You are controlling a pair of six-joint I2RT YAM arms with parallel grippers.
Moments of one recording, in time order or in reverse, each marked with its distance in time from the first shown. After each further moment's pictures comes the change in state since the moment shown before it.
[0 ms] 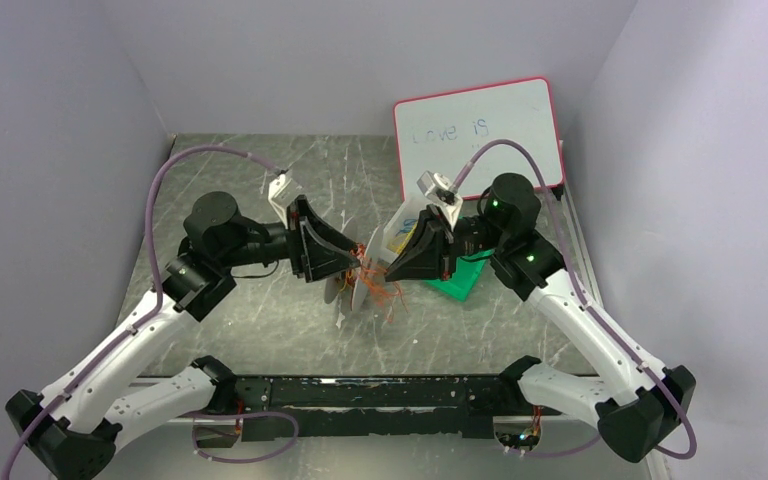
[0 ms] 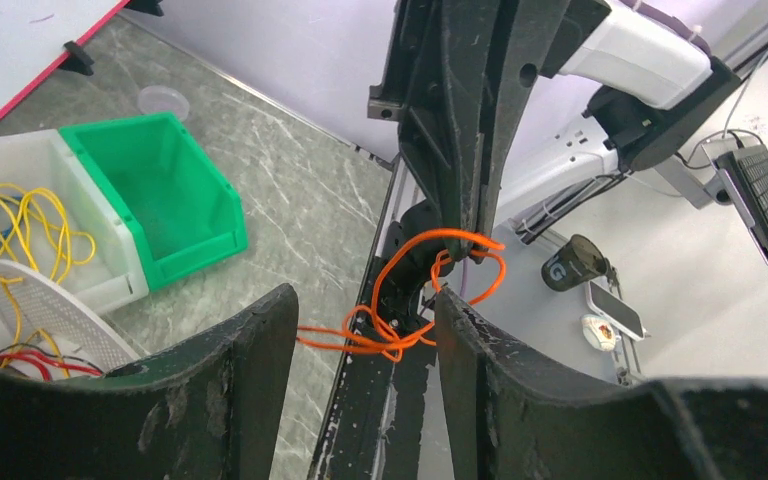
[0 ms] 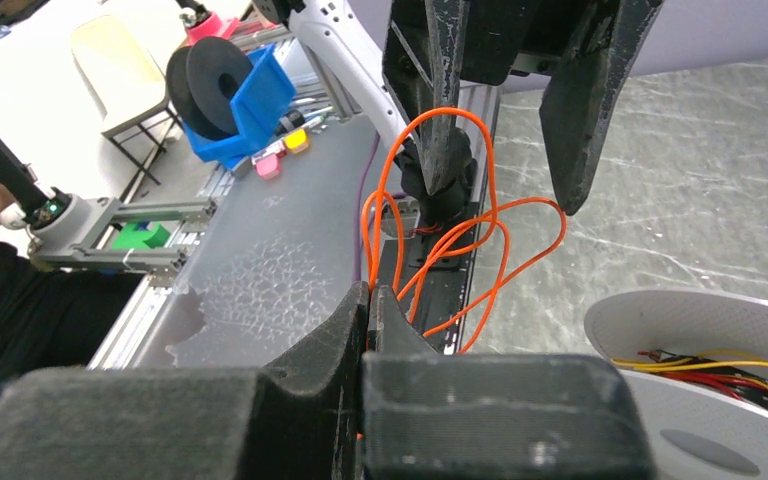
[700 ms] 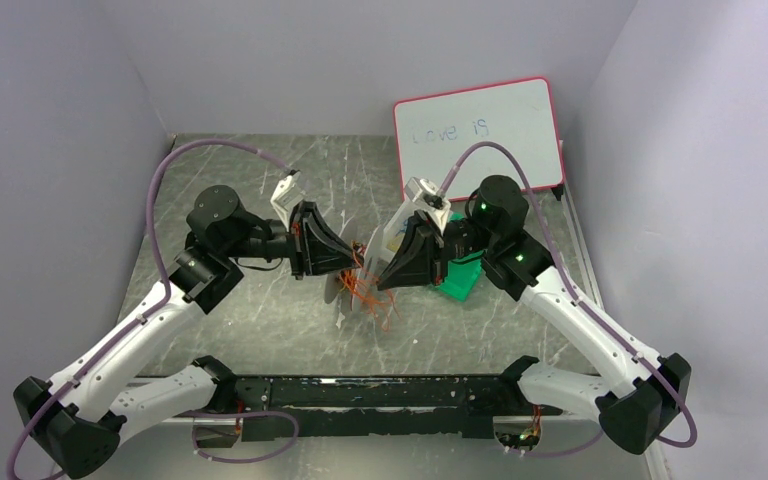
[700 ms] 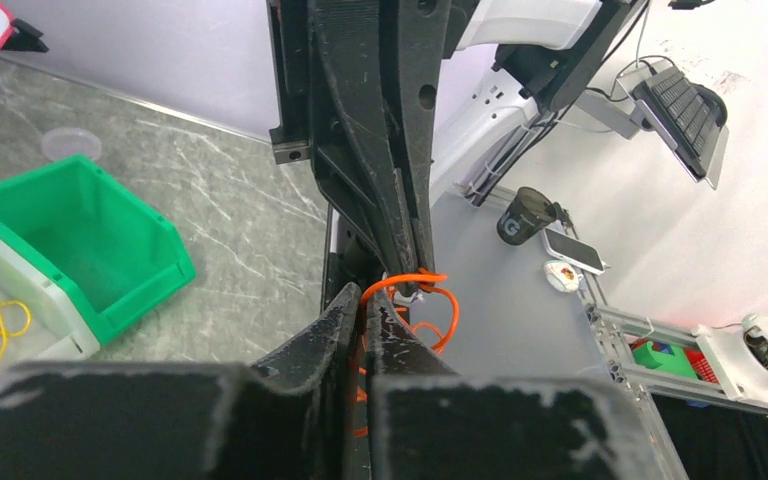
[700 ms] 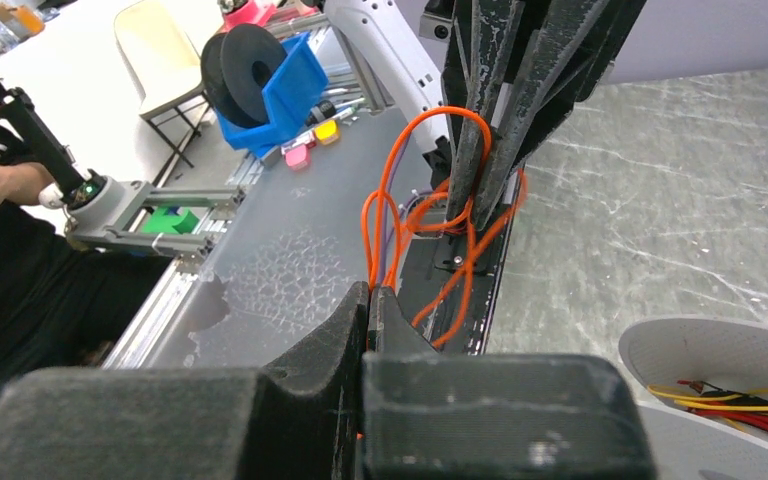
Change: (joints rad) left arm 0.000 0.066 0.020 0.135 0.222 0.022; right arm 0.072 0.040 -0.005 0.059 -0.018 0.032
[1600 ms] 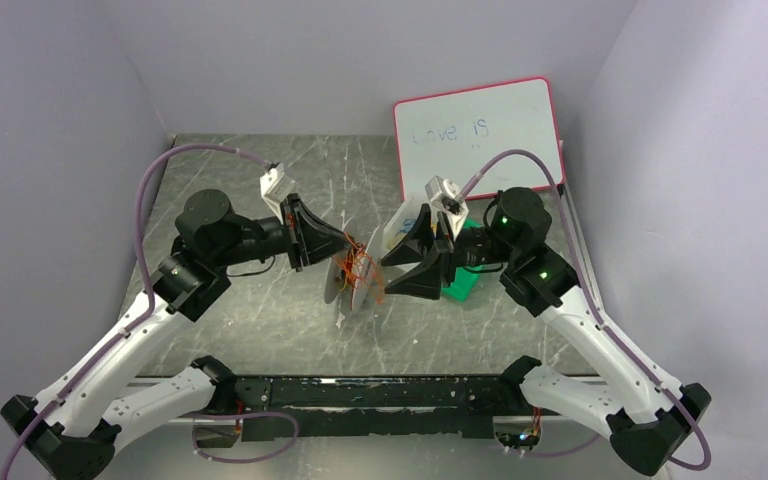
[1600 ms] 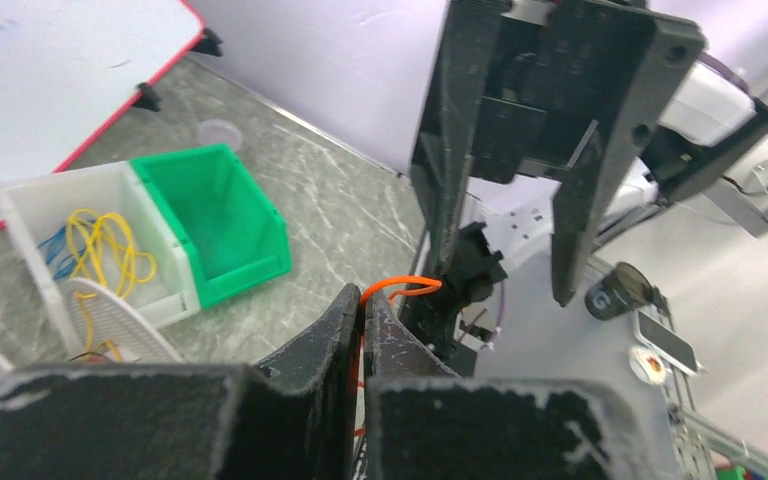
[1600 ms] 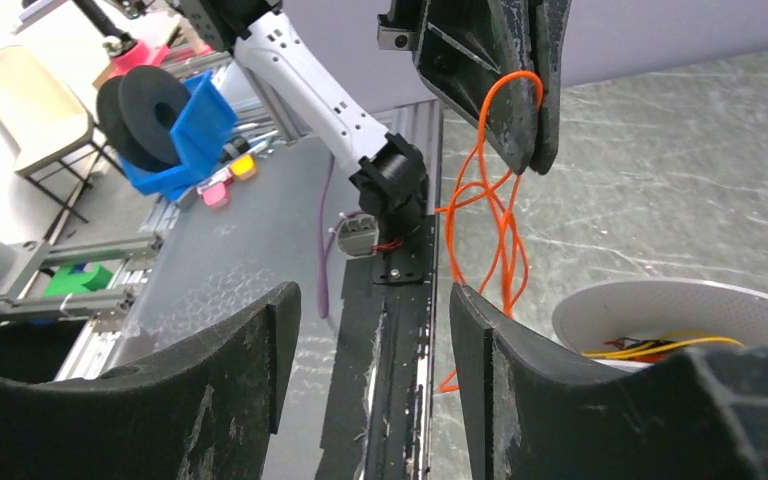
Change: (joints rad) left arm 0.000 -0.068 0.023 -0.153 -0.272 0.040; right arm 0.006 -0.122 -0.005 -0.117 0.221 -0.051
